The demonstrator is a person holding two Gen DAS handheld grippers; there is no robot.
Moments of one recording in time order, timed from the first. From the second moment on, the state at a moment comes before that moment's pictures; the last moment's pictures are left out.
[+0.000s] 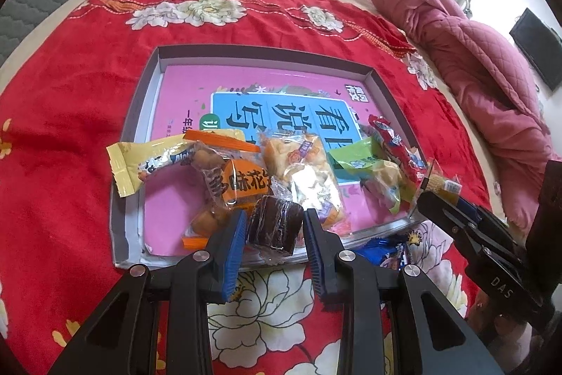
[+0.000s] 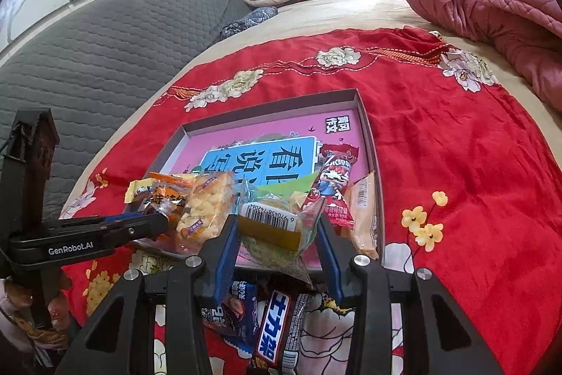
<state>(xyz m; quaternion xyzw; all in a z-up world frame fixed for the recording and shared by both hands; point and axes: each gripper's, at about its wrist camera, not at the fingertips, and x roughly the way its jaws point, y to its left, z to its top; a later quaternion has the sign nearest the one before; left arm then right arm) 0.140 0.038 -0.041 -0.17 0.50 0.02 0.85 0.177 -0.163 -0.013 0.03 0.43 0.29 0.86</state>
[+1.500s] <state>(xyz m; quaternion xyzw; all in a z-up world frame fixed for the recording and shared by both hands) 0.149 0.036 -0.049 -0.17 0.51 0.03 0.85 0.192 -0.161 -0.033 0.02 0.45 0.26 0.86</state>
